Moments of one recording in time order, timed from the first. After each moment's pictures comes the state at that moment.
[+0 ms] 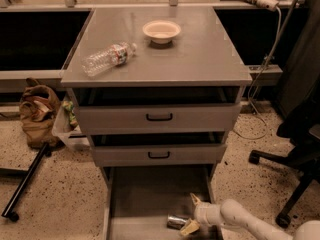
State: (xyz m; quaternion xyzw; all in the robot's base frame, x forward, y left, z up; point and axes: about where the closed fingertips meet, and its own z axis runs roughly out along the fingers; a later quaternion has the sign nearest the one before) arm 0.511 -0.139 0.173 -0.49 0.77 0.22 0.35
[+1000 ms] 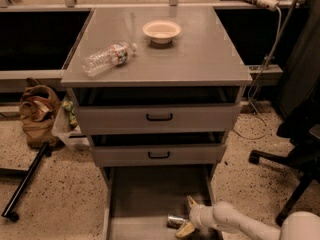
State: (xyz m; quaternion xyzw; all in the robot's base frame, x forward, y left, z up) arm 0.510 -0.125 0.143 -0.50 0.78 0.20 0.33
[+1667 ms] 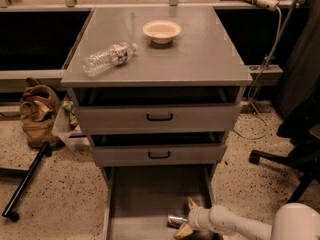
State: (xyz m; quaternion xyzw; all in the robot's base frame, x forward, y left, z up) arm 0.510 -0.126 0.129 -0.49 0.80 0.16 0.32
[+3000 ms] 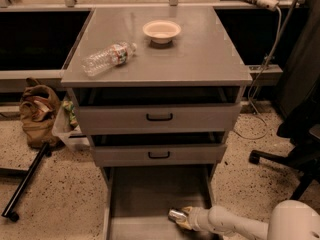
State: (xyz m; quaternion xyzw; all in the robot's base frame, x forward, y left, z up) arm 0.510 -0.128 0.121 -0.49 0.80 0.15 0.31
